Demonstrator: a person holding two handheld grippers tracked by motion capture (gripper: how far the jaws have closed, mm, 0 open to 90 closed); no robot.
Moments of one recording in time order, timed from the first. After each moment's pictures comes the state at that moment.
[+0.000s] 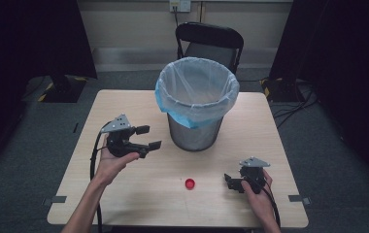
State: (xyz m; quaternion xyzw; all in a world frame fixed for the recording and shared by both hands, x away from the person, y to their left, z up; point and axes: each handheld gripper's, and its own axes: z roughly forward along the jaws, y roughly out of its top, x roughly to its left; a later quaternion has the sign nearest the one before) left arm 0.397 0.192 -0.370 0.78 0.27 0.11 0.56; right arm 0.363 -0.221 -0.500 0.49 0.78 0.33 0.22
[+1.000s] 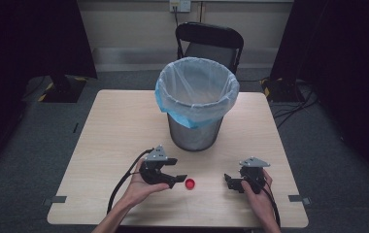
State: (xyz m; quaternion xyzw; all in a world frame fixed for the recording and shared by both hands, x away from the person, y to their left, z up) left arm 0.375 0.114 -0.453 0.84 0.24 0.04 0.49; right arm 0.363 -0.221 -0.500 0.49 0.78 0.33 0.22
